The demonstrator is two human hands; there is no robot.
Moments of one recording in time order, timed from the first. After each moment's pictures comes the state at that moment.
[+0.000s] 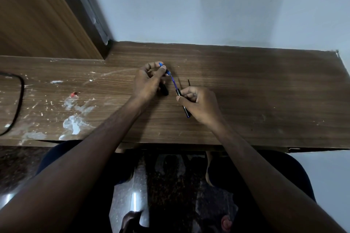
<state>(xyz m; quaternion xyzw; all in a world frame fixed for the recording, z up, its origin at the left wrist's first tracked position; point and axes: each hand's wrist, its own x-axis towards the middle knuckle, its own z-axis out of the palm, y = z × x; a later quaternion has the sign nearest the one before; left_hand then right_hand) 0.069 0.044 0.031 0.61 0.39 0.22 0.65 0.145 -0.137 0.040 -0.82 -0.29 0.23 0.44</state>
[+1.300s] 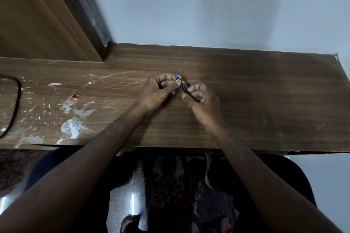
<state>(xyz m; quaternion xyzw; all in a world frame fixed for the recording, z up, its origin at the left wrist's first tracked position) 0.065 0.035 0.021 0.66 0.24 0.14 0.70 0.148 -0.129 0.030 -0.82 -0.20 0.22 0.50</state>
